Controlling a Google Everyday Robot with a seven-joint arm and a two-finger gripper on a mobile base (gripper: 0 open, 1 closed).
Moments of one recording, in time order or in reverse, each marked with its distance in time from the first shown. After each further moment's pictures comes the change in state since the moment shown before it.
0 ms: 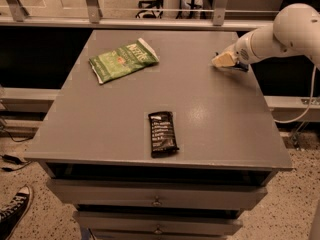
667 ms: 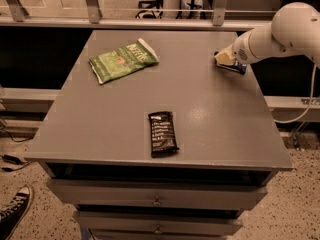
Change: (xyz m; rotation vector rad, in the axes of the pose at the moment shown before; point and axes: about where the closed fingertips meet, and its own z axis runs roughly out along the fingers) arm -0.007 0.015 -0.008 0.000 -0.001 -0.014
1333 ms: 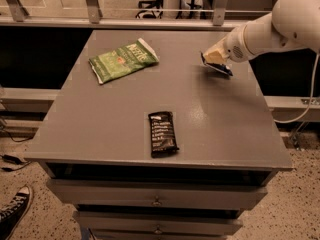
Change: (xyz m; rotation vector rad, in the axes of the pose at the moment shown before) arm -0.035 0.059 -0.027 -0.125 -0.046 -0.108
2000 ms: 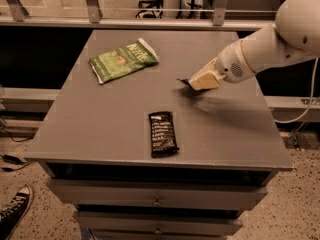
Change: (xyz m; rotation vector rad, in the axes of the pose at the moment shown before) arm 0.007 0.119 -0.032 -0.318 0.027 0.024
